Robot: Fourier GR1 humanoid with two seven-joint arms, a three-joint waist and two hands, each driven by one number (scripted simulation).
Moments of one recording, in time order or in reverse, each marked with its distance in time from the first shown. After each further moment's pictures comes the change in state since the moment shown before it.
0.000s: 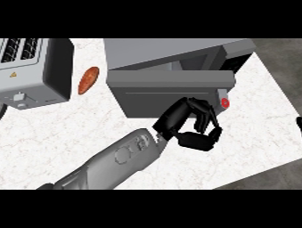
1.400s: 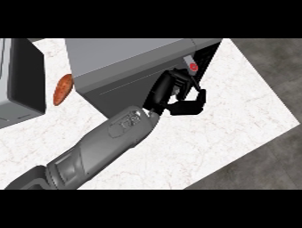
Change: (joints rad) left arm -0.145 0.061 0.014 0.132 0.209 0.190 -0.054; right arm -0.094 -0.133 -0.086 -0.077 -0.148 0.067 0.133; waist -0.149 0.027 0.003
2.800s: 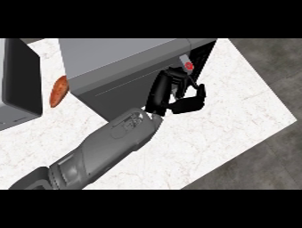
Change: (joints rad) left arm 0.006 -0.017 -0.006 -0.003 0.078 0.181 -0.054; right arm -0.076 -0.092 -0.107 0.027 -0.136 0.031 0.074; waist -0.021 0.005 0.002
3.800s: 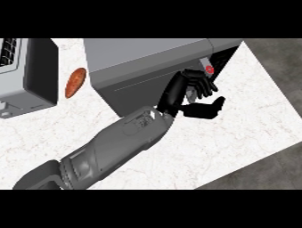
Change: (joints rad) left arm -0.090 -0.047 -0.075 0.078 0.101 -0.116 0.012; right arm 0.030 -0.027 -0.140 -0.027 -0.072 -0.045 0.030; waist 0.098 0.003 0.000
